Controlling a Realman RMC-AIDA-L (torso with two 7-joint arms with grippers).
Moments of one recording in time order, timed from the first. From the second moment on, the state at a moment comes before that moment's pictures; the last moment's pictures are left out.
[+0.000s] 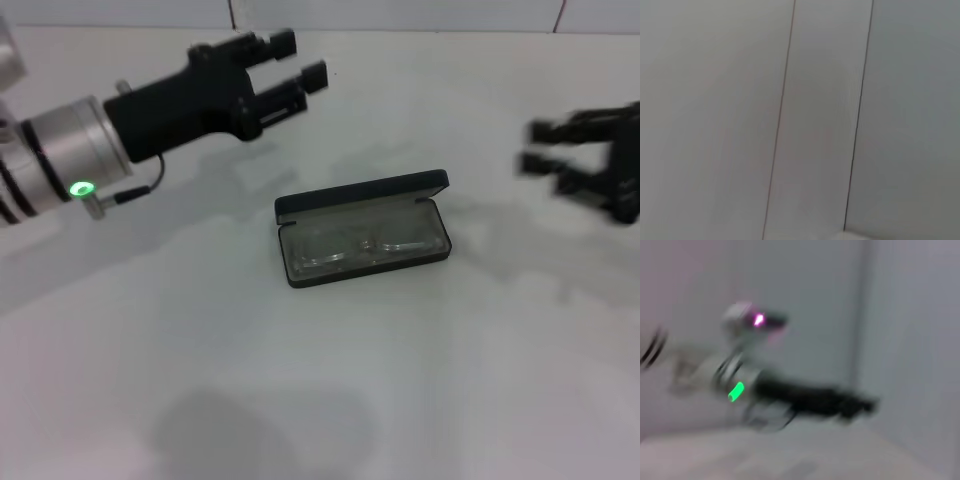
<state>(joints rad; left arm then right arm) -0.58 -2.09 0.82 0.50 1.51 1.44 -1.15 0.31 2.02 -1.03 -1.05 -1.55 -1.55 1.39</state>
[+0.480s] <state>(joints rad) -0.67 -2.10 1.16 0.49 1.51 1.07 -1.29 0.31 2.02 -0.80 -0.76 -1.36 -1.61 1.24</state>
